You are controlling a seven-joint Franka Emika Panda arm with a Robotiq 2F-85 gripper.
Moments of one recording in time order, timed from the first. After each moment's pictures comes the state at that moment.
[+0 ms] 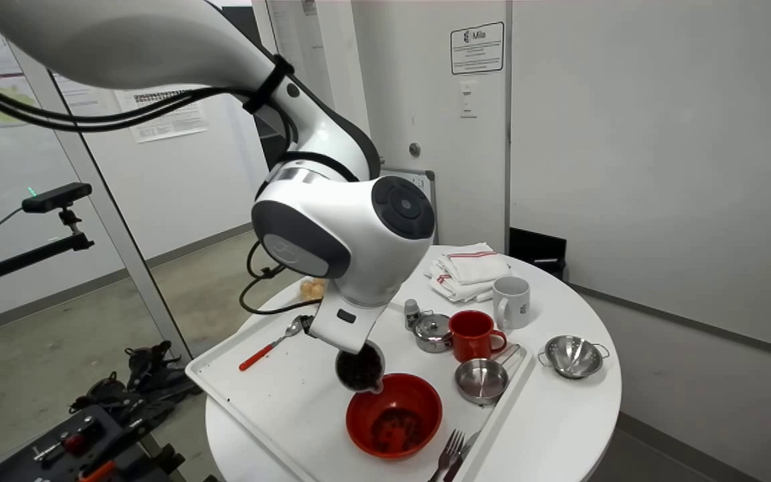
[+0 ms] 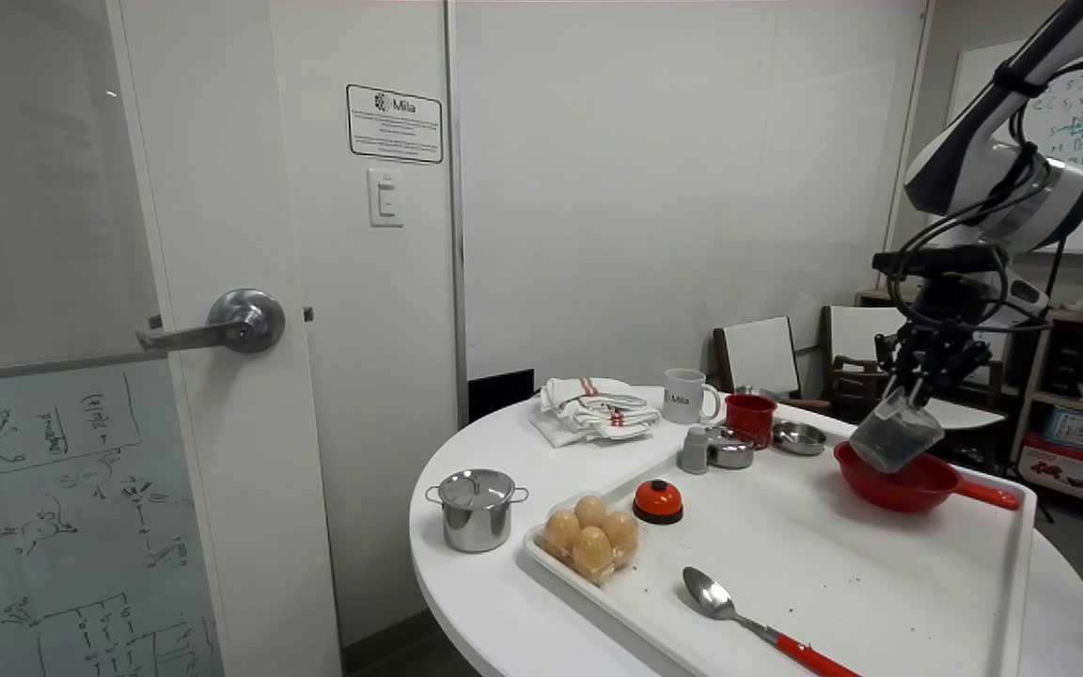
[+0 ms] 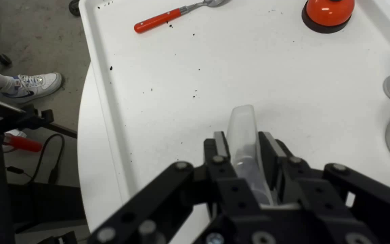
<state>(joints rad) -0.29 0.31 -0.28 -2.28 0.88 2.11 0.82</state>
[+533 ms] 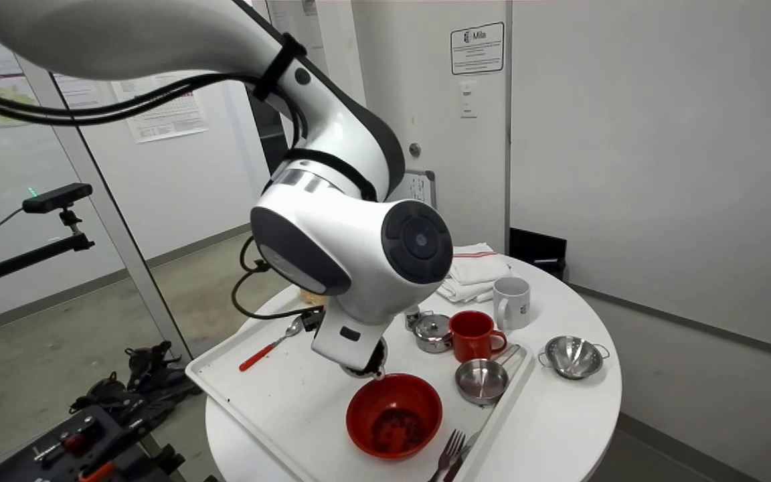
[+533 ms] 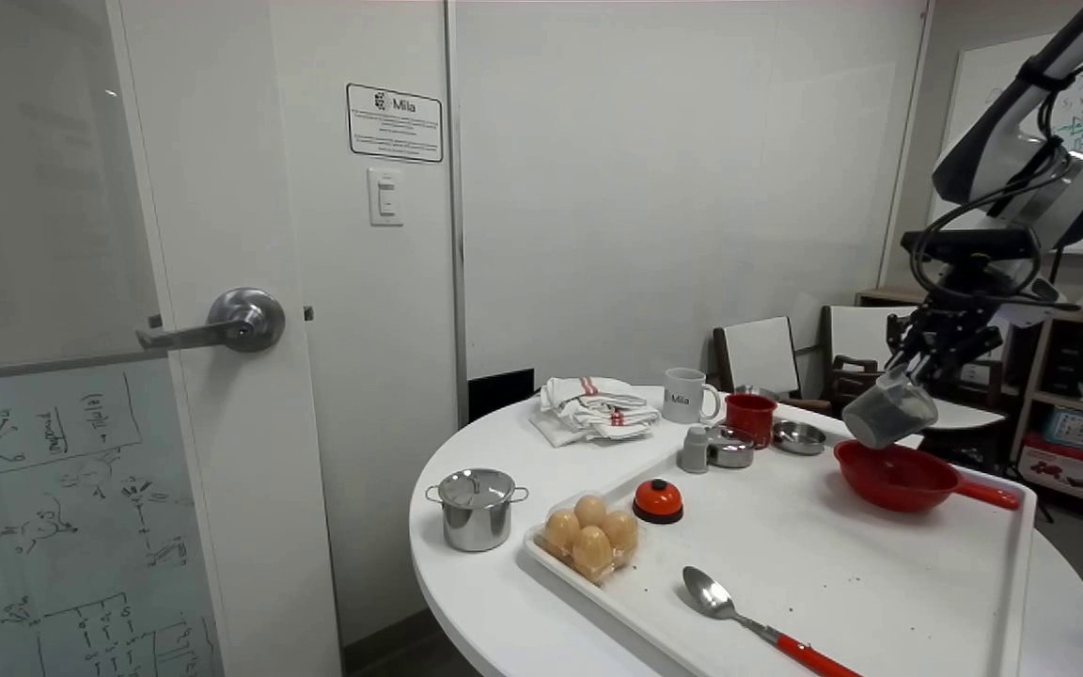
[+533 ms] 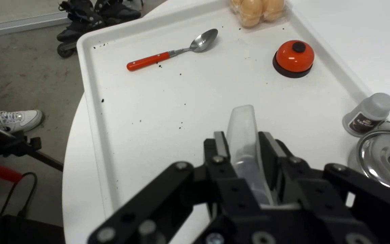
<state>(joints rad) -0.36 0.29 -0.32 -2.28 1.00 1.97 0.65</state>
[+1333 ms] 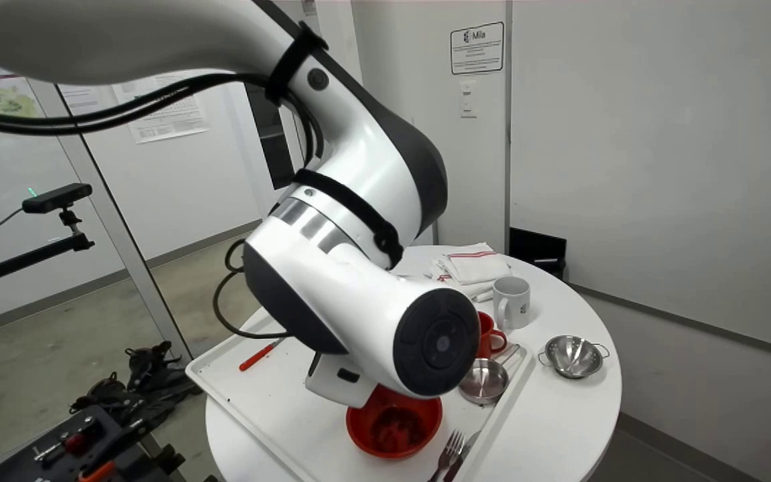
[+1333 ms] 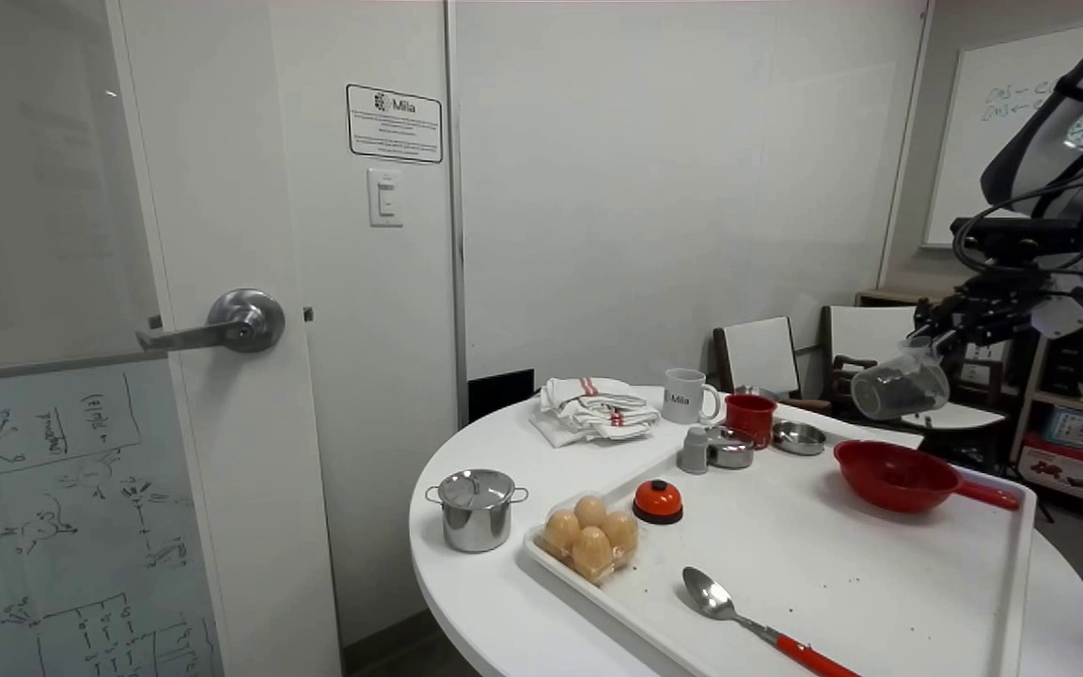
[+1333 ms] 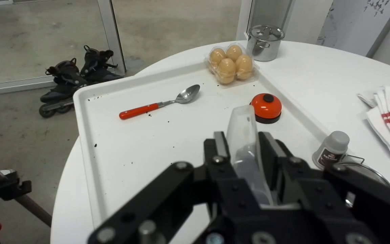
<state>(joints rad) -0.44 0.32 -0.40 -2.28 1.12 1.71 0.50</state>
